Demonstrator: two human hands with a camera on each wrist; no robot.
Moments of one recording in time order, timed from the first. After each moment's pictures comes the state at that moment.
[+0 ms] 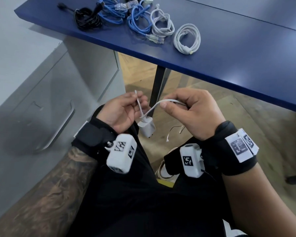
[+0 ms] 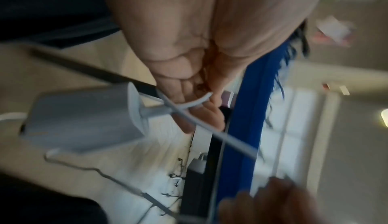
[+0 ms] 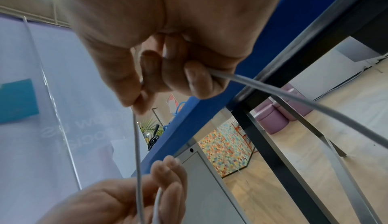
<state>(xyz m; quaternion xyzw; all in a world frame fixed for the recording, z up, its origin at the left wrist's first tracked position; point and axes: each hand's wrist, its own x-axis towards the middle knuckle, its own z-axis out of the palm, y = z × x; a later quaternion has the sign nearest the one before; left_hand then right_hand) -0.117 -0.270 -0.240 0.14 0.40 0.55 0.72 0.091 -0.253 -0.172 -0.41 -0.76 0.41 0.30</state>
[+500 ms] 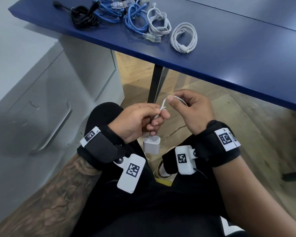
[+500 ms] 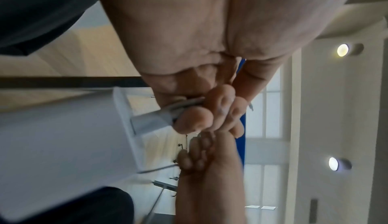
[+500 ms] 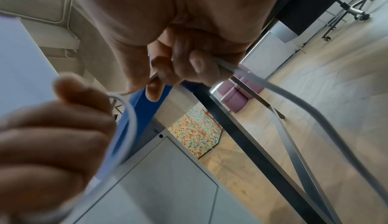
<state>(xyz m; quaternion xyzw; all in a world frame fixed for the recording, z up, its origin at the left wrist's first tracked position) -0.076 -0.291 -0.212 0.35 0.42 0.39 0.74 0.096 -0.235 -0.222 -0.48 -0.63 0.47 0.39</state>
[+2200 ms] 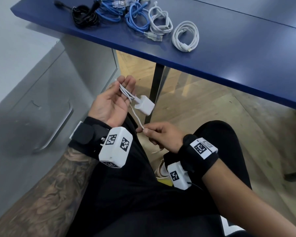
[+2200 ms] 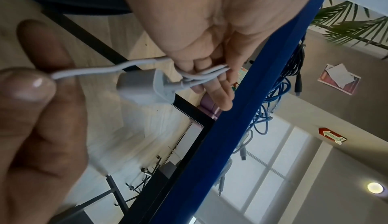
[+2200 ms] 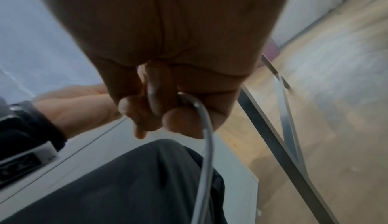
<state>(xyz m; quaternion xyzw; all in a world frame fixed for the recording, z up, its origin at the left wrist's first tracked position) -0.125 -0.269 -0.233 0.05 0.28 0.70 0.66 0.069 -0.271 -0.274 -0.41 -0.66 0.63 0.08</state>
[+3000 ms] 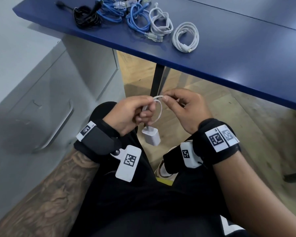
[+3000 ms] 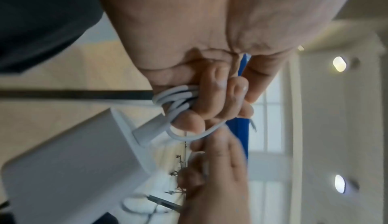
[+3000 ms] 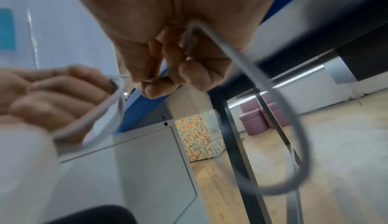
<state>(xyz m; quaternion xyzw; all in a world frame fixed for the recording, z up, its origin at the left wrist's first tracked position) -0.096 -0.281 -0.224 0.37 0.42 0.43 0.70 0.091 -0.234 -0.221 -0.45 -0.75 0.36 0.31</state>
